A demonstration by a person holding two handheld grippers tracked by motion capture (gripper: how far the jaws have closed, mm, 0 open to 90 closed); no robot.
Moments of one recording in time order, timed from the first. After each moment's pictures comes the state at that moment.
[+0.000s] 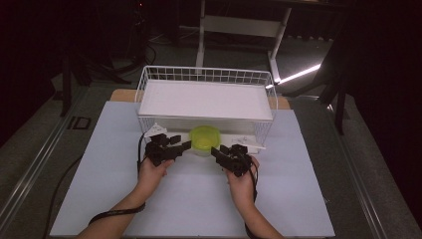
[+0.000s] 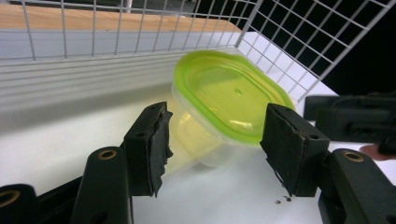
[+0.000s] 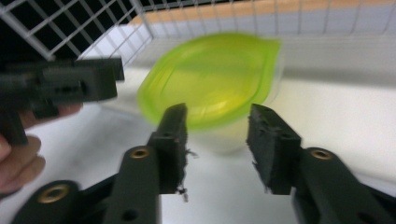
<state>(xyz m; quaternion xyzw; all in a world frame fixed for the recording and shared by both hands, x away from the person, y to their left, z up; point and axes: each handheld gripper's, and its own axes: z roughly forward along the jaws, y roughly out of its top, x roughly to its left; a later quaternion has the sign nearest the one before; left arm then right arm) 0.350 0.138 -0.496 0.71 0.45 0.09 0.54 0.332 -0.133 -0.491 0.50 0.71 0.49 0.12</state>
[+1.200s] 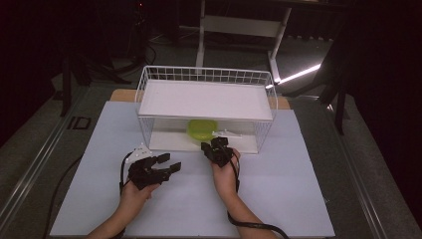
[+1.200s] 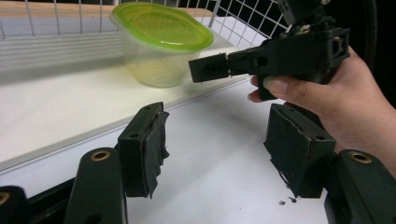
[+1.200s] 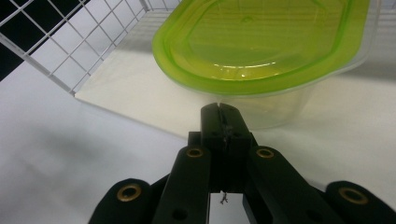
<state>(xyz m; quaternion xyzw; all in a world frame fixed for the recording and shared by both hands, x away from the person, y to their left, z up) 0.285 0.161 -0.494 0.72 0.41 0.10 0.54 0.375 -0.086 -0.510 0.50 0.73 0.44 0.11</state>
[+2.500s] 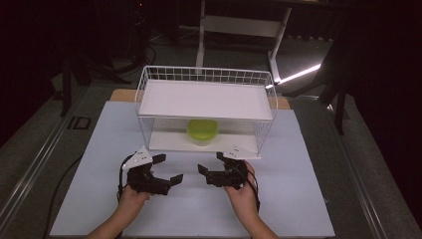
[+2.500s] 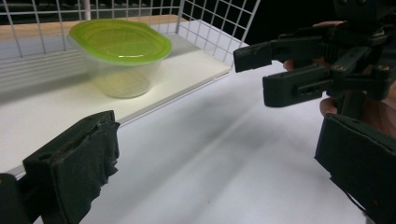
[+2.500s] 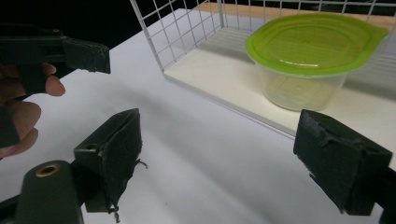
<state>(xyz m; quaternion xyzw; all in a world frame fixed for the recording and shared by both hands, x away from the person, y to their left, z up) 0.266 0.159 -0.478 0.75 0.35 0.10 0.56 0.297 -0.125 -0.477 0.37 0.76 0.52 0.11</state>
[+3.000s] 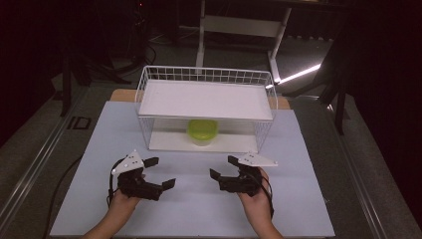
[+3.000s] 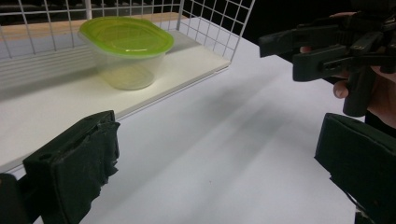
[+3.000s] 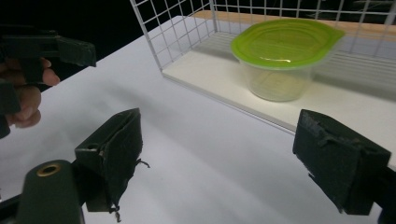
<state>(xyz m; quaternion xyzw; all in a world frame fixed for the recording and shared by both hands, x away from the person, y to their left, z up) 0.252 0.177 -0.476 0.75 0.35 0.10 0.55 0.280 -0.158 -0.470 0.37 0.76 0.52 0.12</state>
